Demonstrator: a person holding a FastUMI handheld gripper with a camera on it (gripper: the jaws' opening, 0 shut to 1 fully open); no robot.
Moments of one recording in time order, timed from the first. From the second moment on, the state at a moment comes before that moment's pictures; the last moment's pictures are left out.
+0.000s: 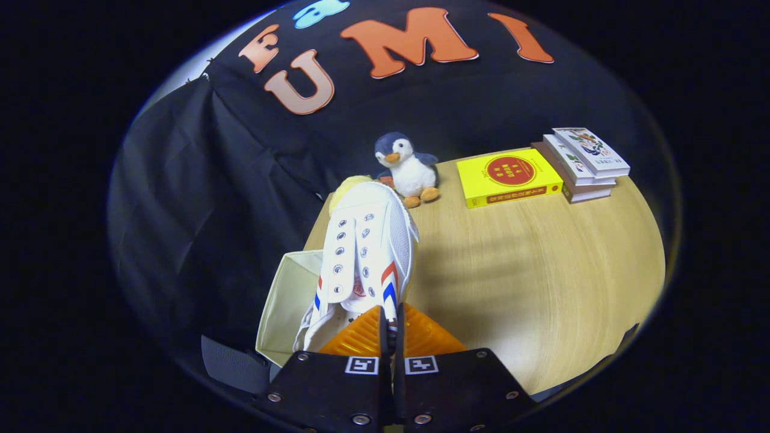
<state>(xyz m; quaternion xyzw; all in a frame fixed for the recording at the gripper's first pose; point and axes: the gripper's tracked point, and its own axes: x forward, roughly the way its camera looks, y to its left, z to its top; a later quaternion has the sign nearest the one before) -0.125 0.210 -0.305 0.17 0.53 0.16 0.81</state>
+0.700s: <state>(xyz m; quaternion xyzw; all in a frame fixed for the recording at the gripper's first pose) -0.175 0.334 -0.338 0.13 0.60 0.20 0.76</state>
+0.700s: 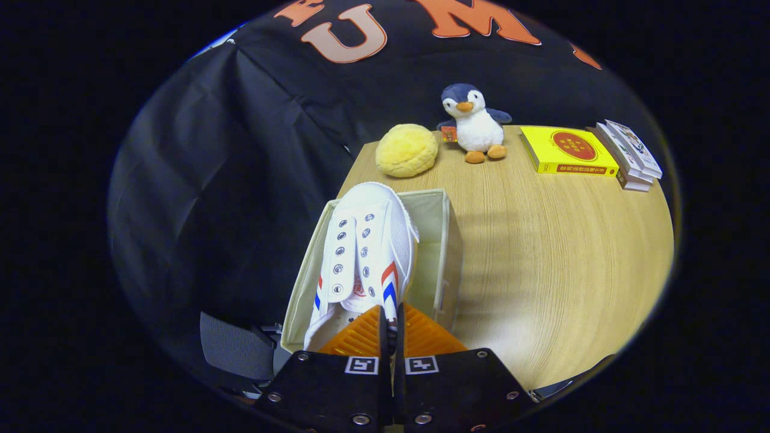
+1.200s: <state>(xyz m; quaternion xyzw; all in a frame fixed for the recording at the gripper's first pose) -0.184 0.346 -0.373 0.05 0.65 0.10 0.76</state>
